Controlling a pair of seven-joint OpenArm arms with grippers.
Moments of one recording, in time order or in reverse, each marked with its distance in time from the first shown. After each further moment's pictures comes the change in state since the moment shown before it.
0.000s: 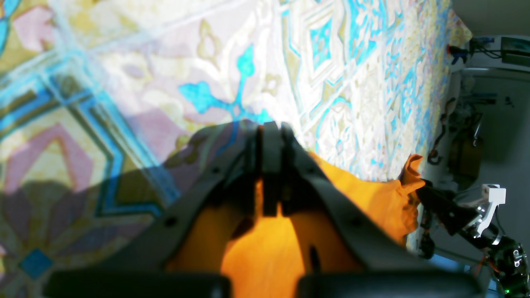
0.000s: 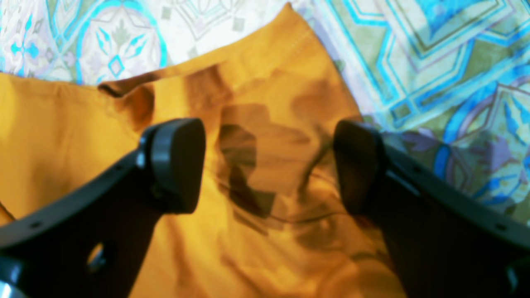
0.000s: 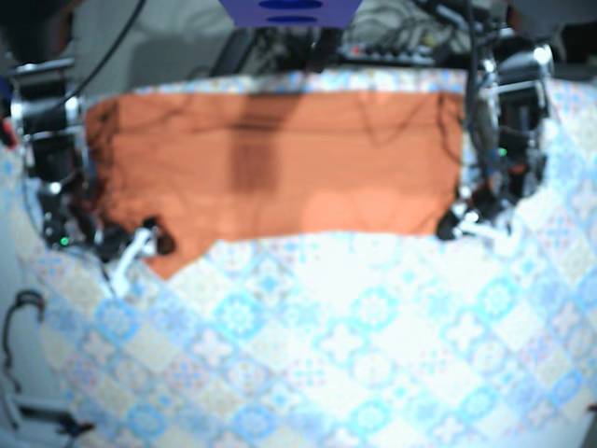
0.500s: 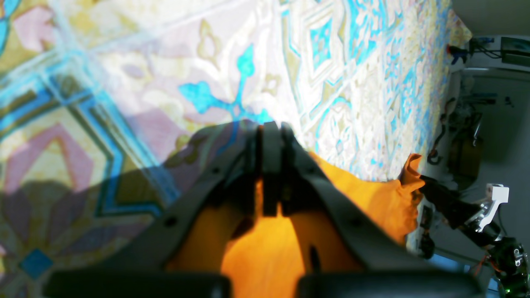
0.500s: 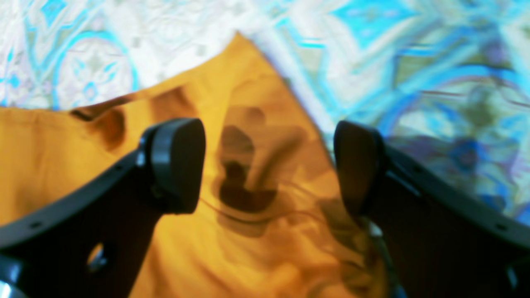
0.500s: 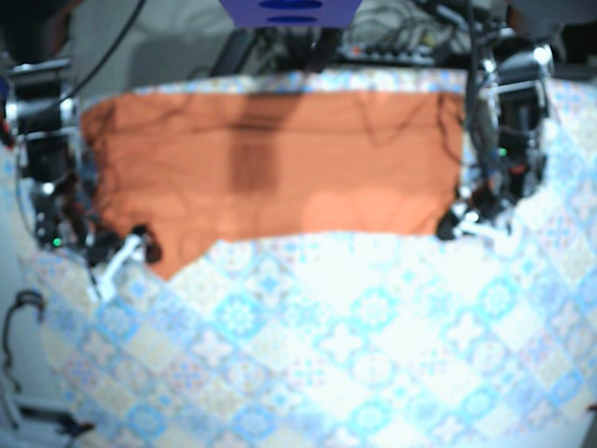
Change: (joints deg) left arm 0.0 0.0 0.0 0.0 0.0 0.0 0.0; right arm 0.2 1.6 0.2 0.0 -0.2 -3.2 3.3
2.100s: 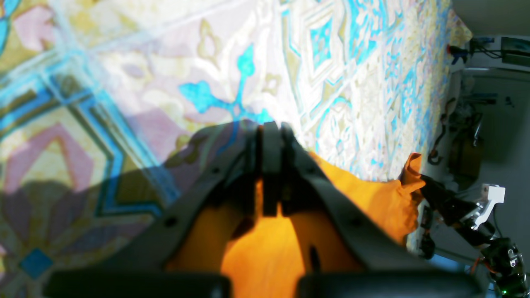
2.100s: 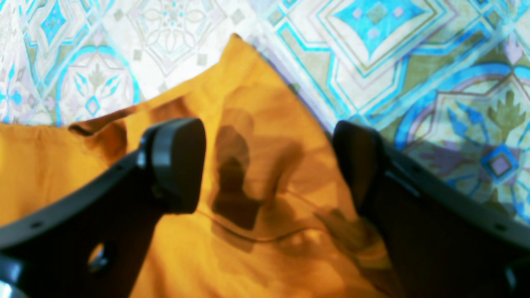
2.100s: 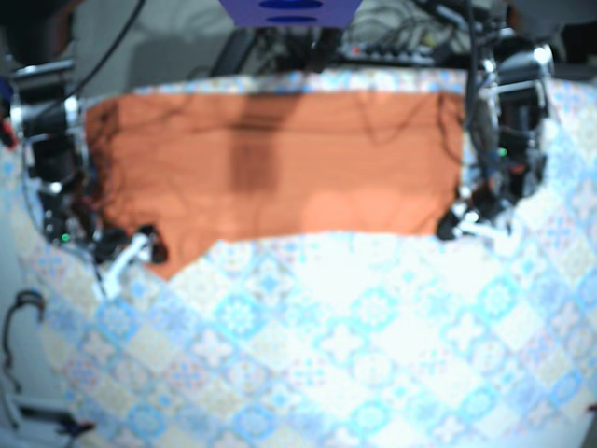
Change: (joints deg) left arm 0.0 0.0 0.0 0.0 0.0 0.0 0.0; right arm 0.5 -1.7 -2.8 -4.6 0.7 -0.4 5.2
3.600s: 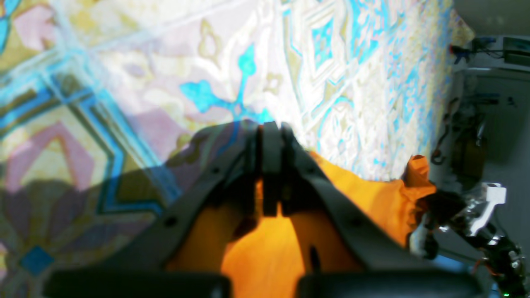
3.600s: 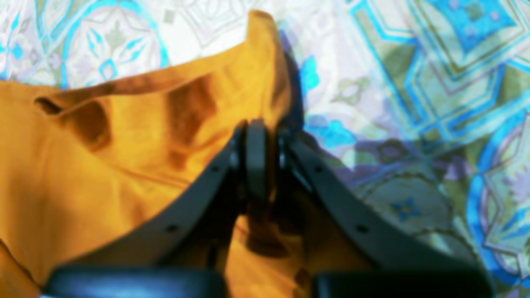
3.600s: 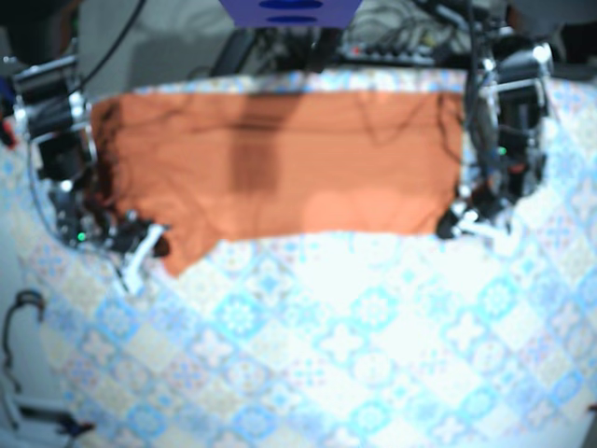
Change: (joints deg) left arm 1.3 0.2 0.0 2.8 0.3 0.6 0.0; right arm -0.5 -0.7 -6.6 3.3 -0.3 0.2 0.8
